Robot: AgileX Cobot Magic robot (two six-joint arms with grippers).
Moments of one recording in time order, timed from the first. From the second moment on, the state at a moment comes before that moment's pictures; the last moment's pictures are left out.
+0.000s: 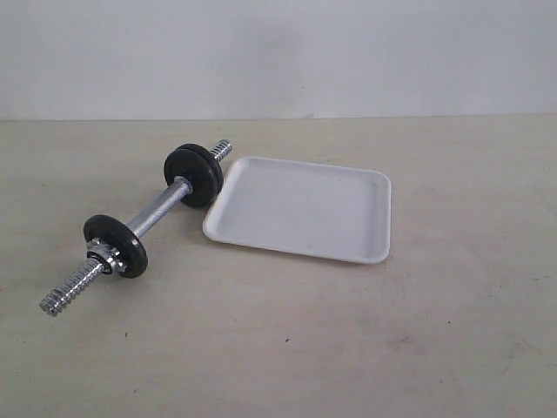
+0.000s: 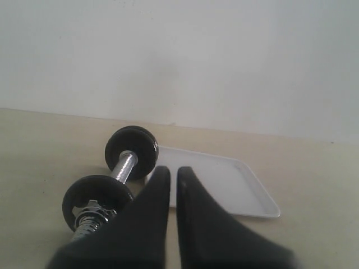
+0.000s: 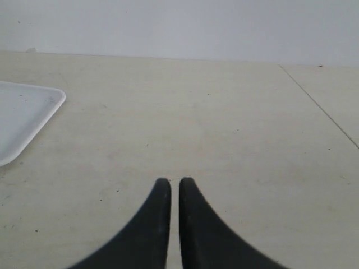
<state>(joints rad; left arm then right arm) -0.19 0.00 0.00 -1.05 0.20 0.77 -0.07 0.00 0.00 -0.14 0.34 0.06</state>
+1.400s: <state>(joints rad) -0.05 0.00 0.00 -1.04 0.10 0.77 -0.07 0.00 0.00 -0.14 0.34 0.05</state>
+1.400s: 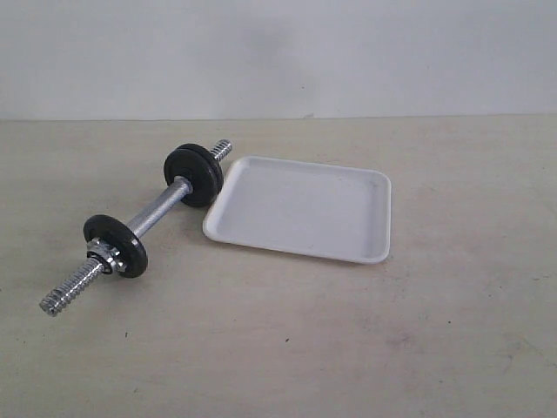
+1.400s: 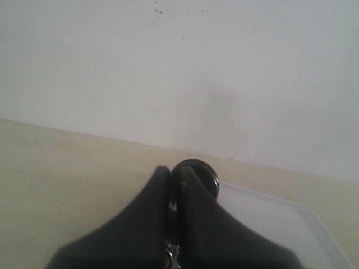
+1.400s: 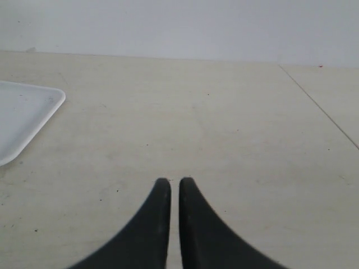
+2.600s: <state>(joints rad) -0.05 0.00 0.00 0.06 0.32 -0.14 -0.07 0.00 0.00 -0.14 0.34 0.05</state>
